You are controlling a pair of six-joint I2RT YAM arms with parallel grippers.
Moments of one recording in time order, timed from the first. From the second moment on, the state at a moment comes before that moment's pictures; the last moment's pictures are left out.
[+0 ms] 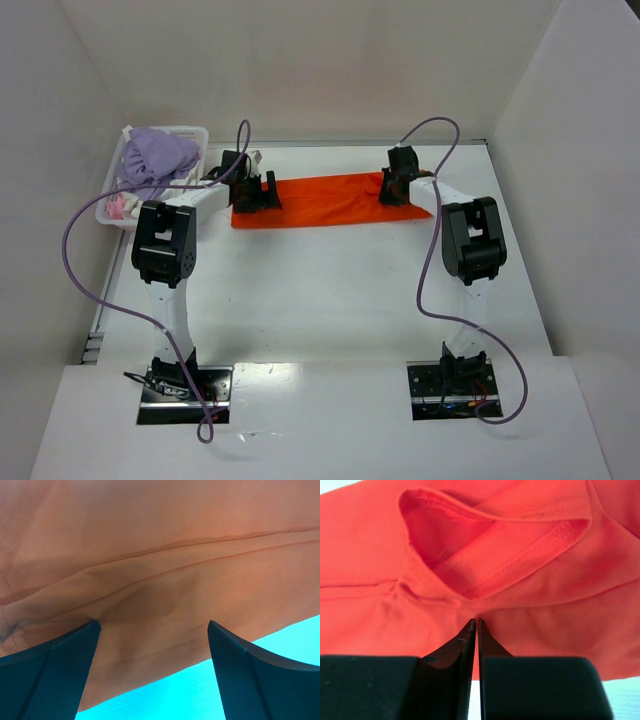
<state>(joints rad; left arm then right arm) -0.16 2.11 1.50 -0.27 0.25 -0.29 0.21 2.07 1.47 -0.27 0.05 0.37</state>
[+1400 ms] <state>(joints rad) -0.17 2.10 1.51 -0.31 0.23 -0.28 0.20 2.06 1.69 -0.36 0.16 0.37</state>
